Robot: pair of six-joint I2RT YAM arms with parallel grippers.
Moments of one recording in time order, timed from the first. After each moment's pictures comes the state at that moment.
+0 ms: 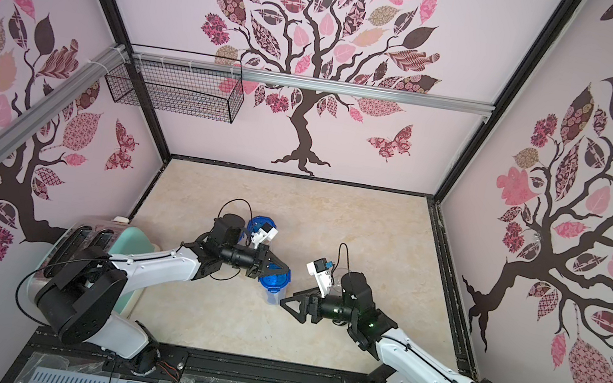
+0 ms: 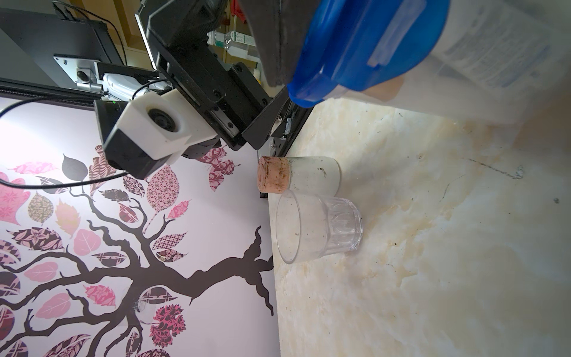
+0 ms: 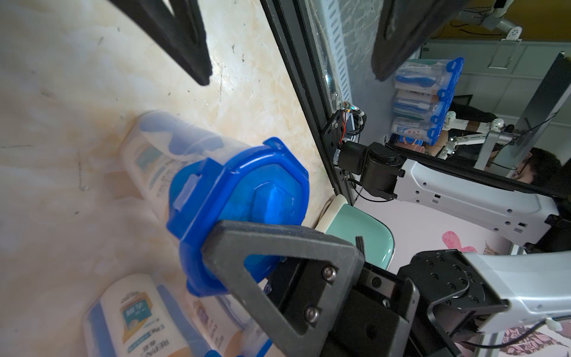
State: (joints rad) left arm -0.57 1.51 0.74 0.24 0.89 -0.99; right arm 0.65 0.99 0.33 0.30 -0.72 0.65
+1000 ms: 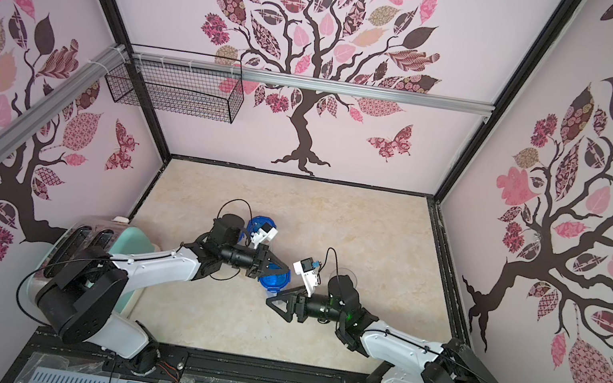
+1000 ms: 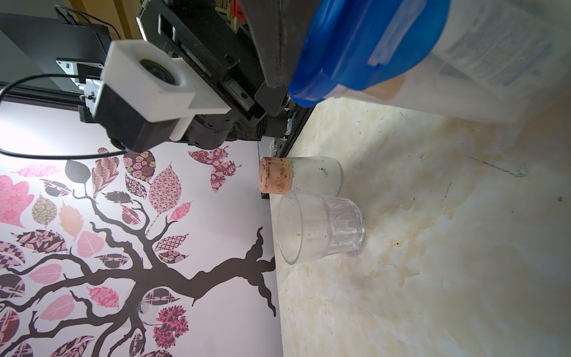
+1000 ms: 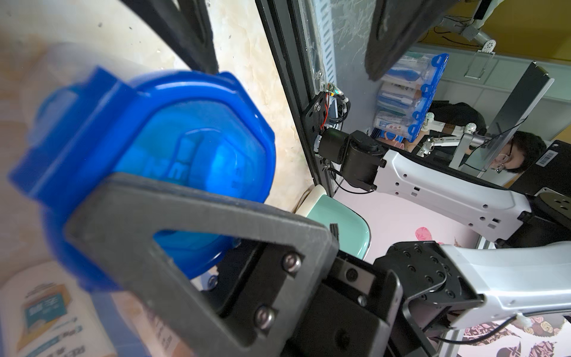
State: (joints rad) left arm -0.57 1.51 0.73 0.26 0.90 -1.00; right arm 0.78 1.20 0.31 0.66 -0.64 0.75
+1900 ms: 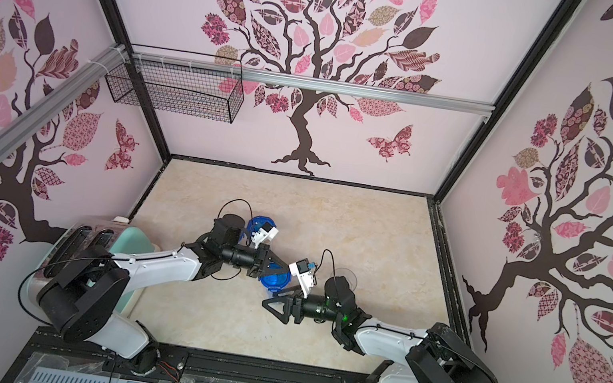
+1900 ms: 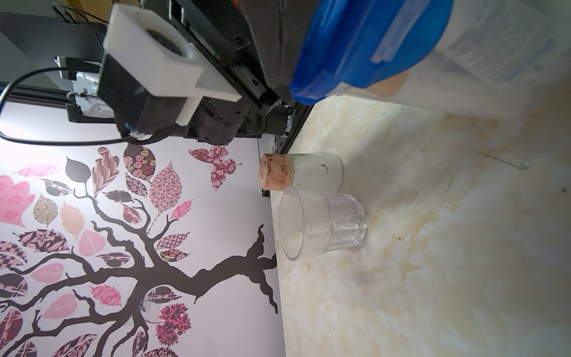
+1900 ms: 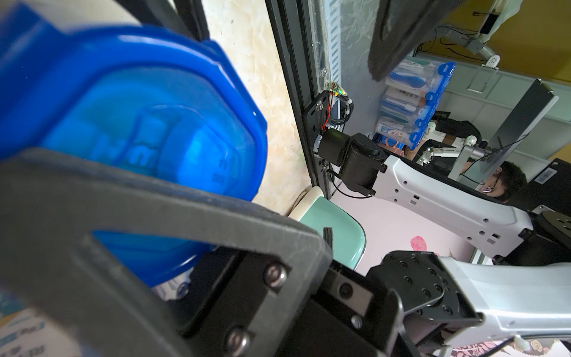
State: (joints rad) left arm -0.58 1.52 0.73 0.28 0.89 -1.00; right arm 0.79 1.31 0.29 0.85 -0.66 0.70
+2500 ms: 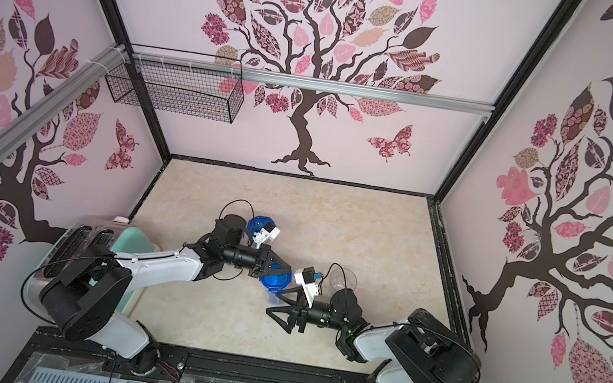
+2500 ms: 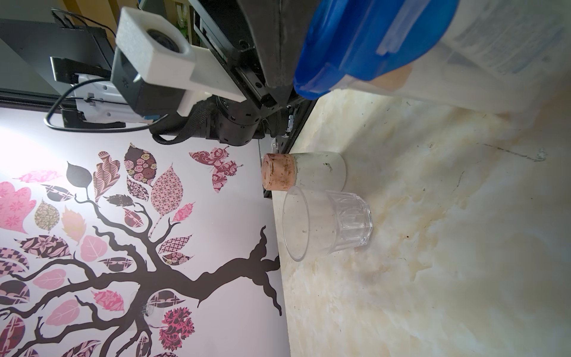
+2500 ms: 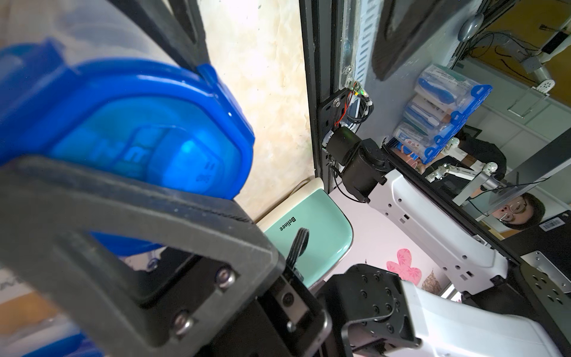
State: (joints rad) left arm -0.59 1.54 0.74 0.31 0.89 -1.00; right arm 0.80 1.46 0.16 1.28 -0.66 0.58
